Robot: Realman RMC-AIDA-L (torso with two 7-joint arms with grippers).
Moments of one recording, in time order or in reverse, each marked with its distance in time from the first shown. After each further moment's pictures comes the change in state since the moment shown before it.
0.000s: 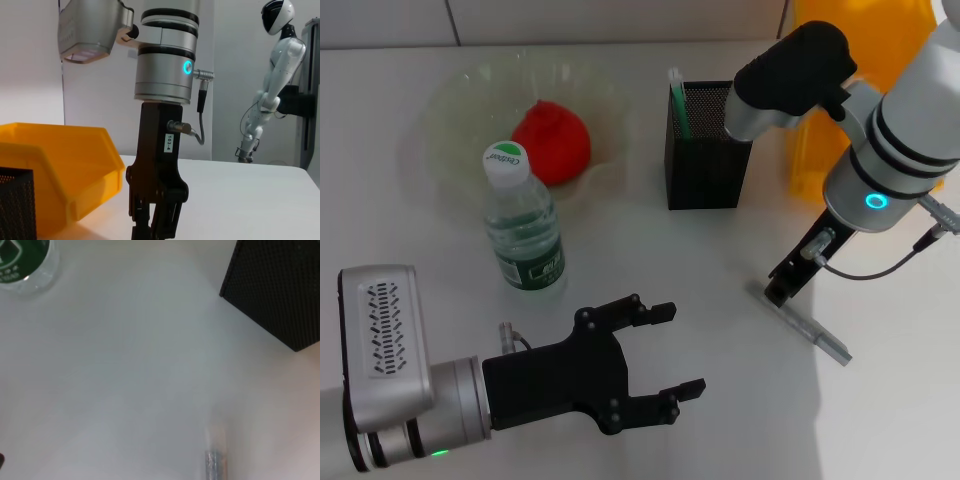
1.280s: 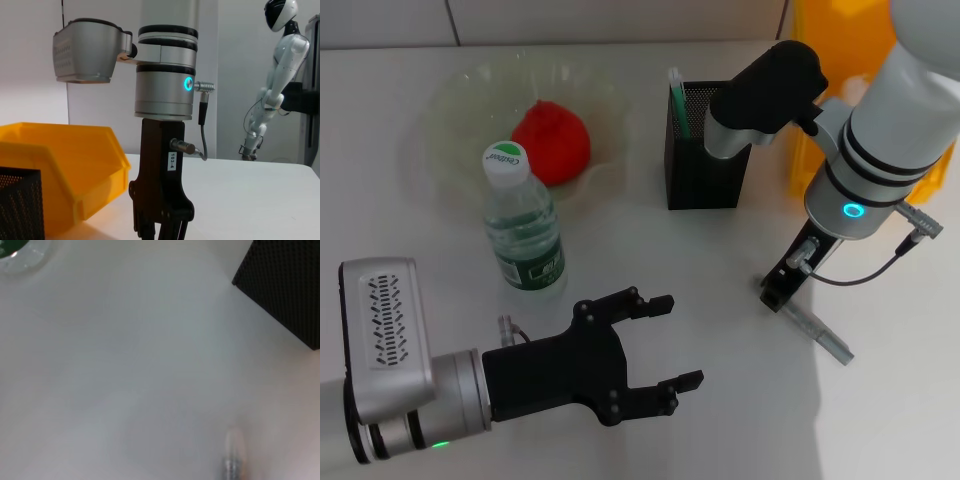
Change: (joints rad) left arm -0.011 0.002 -0.008 -0.002 0.000 -0.011 0.000; right arm 0.066 0.005 -0.059 0.133 0.010 0.066 0.003
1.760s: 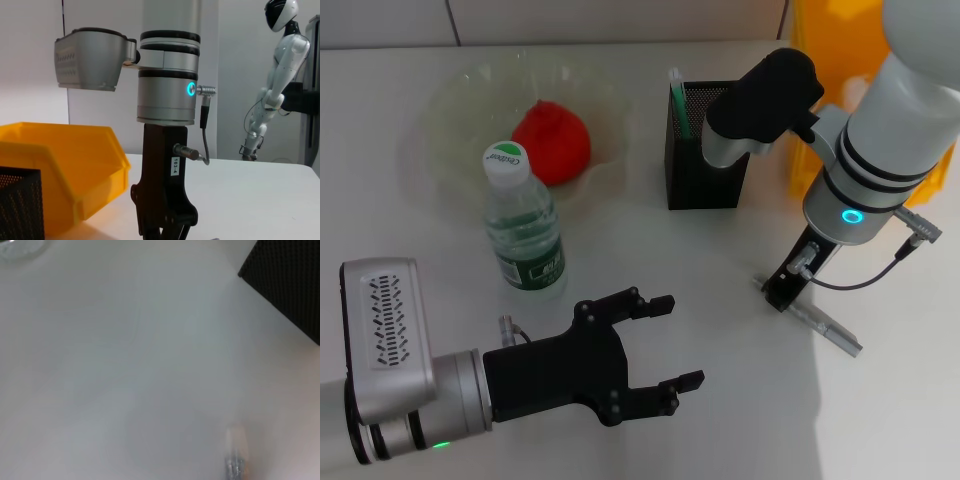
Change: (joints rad) left arm 0.001 -0.002 0.000 0.000 0.000 -0.001 0.000; right arm -0.002 0.000 -0.026 0.007 0.000 0.010 -0.002
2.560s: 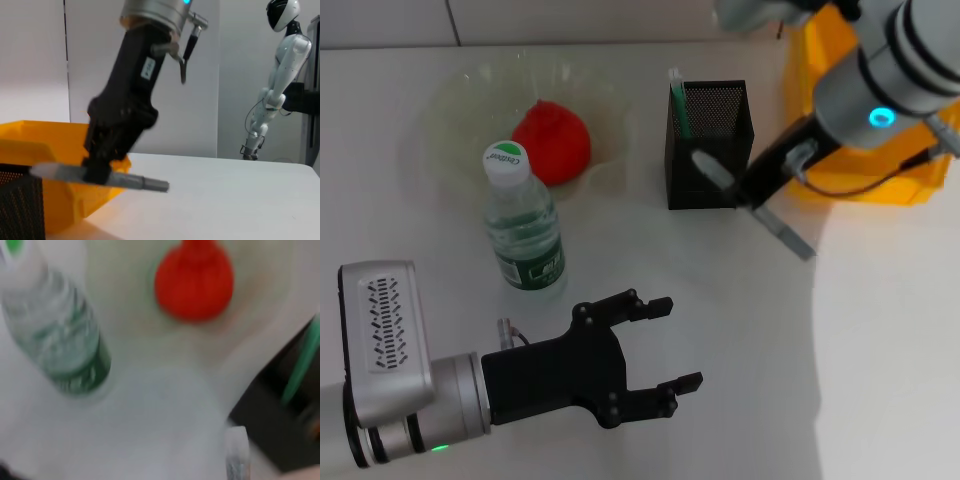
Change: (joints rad) left arm 0.006 0.000 0.000 0.000 0.000 0.000 0.000; right arm -0.102 -0.007 0.186 -0.491 0.033 -0.110 -0.043
